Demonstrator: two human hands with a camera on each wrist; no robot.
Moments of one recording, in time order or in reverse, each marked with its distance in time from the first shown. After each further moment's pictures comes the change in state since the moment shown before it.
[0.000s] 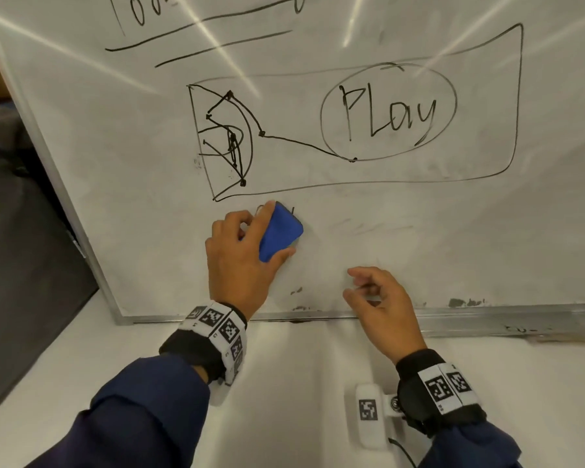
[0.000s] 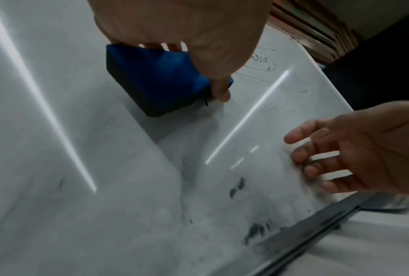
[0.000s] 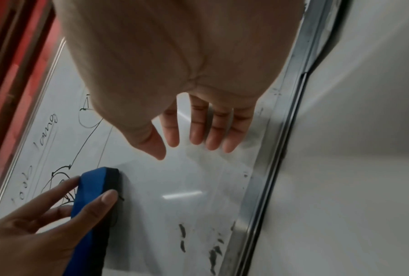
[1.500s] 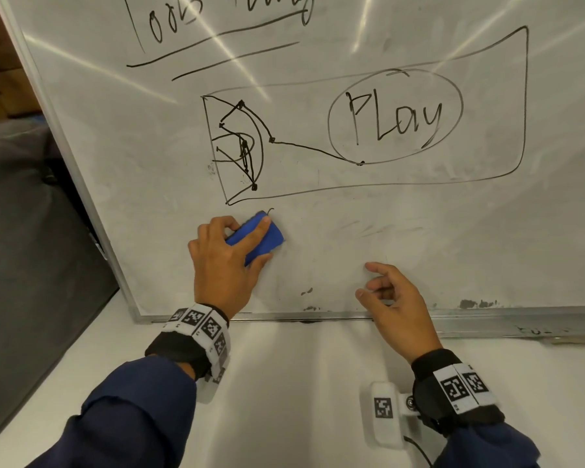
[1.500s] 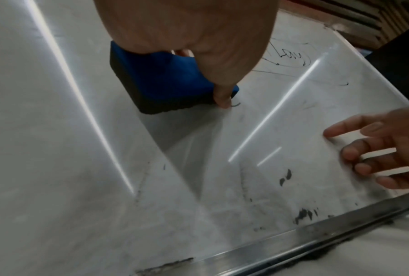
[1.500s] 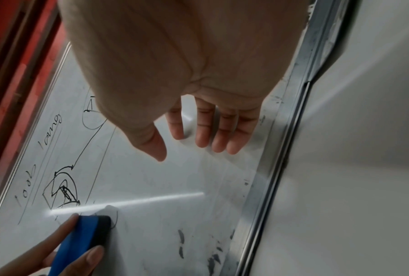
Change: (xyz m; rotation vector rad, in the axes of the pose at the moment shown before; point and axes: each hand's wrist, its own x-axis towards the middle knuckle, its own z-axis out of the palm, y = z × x) left_hand -0.002 -0.040 -0.017 0.186 -0.020 0.076; right_hand 0.002 0.005 -0.009 0.010 -0.032 0.064
